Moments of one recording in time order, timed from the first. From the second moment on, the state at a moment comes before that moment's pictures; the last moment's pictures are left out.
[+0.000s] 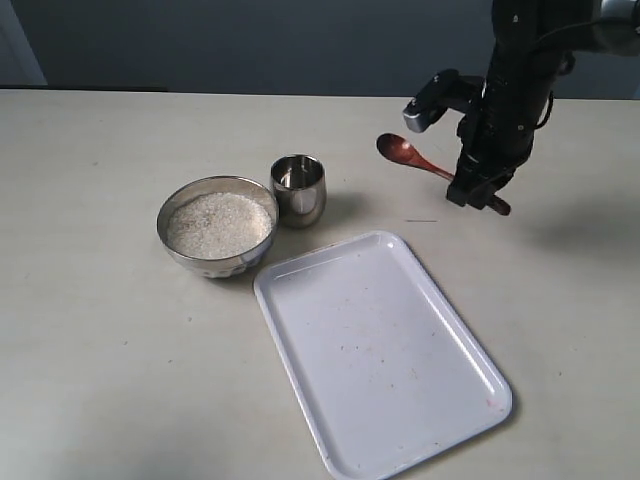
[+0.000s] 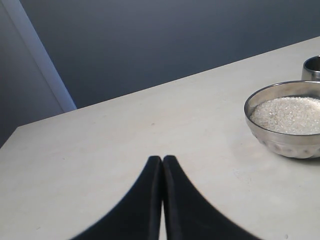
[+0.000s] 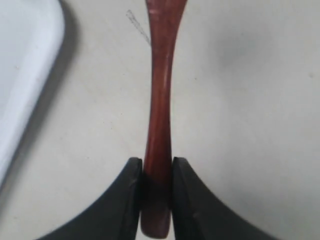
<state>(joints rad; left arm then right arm) -0.26 0.01 0.00 0.22 0.24 0.03 0.42 2.04 -1.54 -0.05 1.08 -0.62</state>
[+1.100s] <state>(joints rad) -0.26 0.01 0.00 0.22 0.24 0.03 0.95 1.87 -1.54 -0.69 0.91 -0.50</state>
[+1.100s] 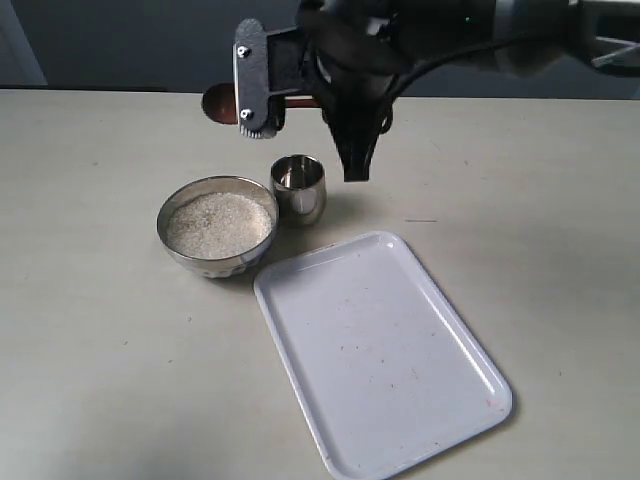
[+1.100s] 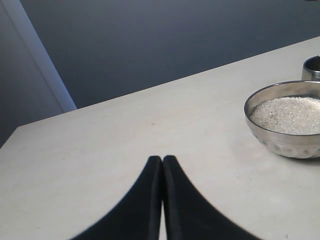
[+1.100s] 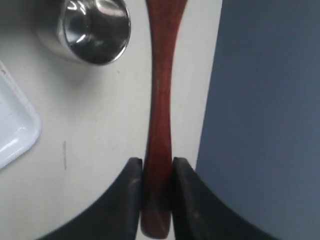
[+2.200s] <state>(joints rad) -0.26 0.01 0.00 0.22 0.24 0.03 1.04 2.19 -1.54 -1.26 0.79 -0.50</state>
